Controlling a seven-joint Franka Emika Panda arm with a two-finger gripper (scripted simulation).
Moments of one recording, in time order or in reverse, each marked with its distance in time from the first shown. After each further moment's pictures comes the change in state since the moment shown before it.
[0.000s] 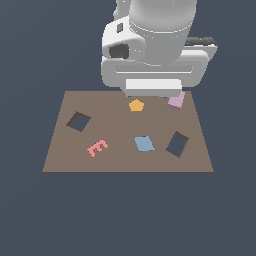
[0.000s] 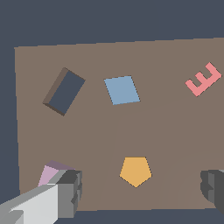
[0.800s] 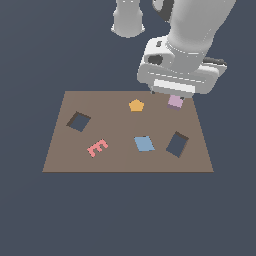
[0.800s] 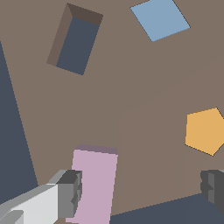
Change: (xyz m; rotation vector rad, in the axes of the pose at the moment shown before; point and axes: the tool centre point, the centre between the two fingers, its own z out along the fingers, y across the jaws) arm -0.062 -0.074 0.068 -0.011 0.005 0.221
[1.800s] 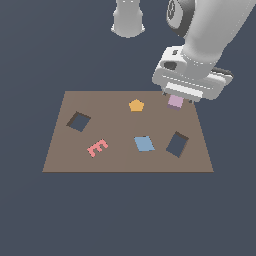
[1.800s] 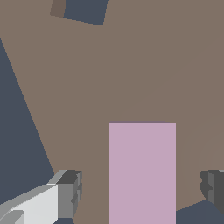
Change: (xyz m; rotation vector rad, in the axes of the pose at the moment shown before) arm -0.033 -0.042 0.038 -0.007 0.003 0.123
